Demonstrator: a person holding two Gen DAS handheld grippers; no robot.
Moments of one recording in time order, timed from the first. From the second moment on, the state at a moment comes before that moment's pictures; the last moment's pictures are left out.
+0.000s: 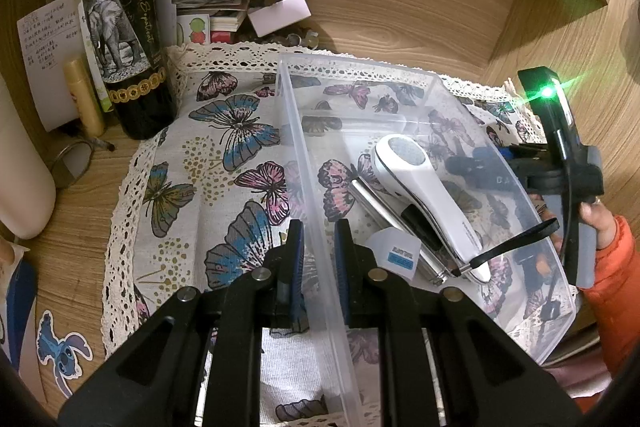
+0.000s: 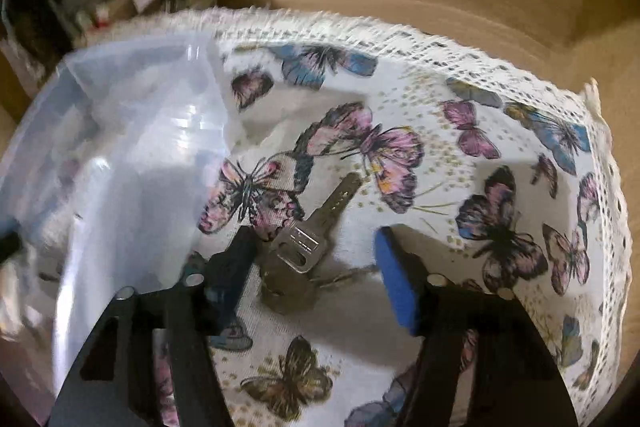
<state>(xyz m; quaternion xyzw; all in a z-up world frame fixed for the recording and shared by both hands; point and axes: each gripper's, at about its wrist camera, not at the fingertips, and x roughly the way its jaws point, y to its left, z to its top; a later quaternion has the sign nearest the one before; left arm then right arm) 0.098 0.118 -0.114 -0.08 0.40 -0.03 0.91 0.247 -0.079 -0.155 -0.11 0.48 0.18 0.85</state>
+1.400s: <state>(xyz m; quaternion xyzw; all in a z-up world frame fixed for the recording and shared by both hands) 0.098 0.118 -0.113 -0.08 0.40 -0.03 0.91 0.146 -0.032 -0.036 -0.08 0.32 0.35 0.88</state>
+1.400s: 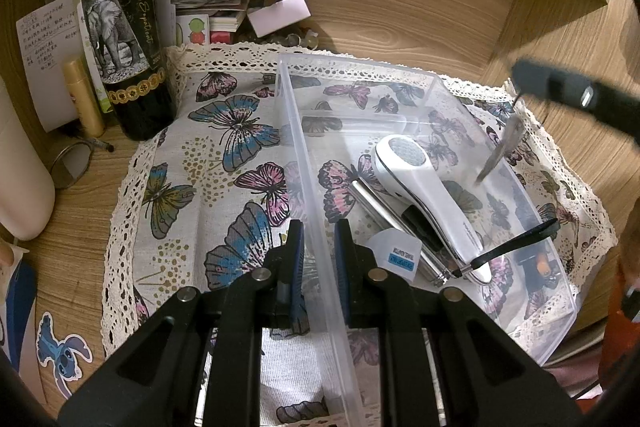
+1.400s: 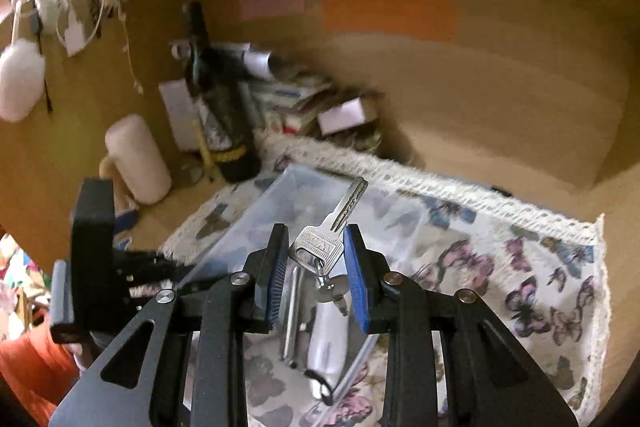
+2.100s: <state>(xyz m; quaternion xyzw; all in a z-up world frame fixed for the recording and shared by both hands) 0.098 0.118 -0.113 -0.08 0.40 -0.03 0.91 0.160 -0.016 -0.093 -0.11 0.43 0.35 0.83</state>
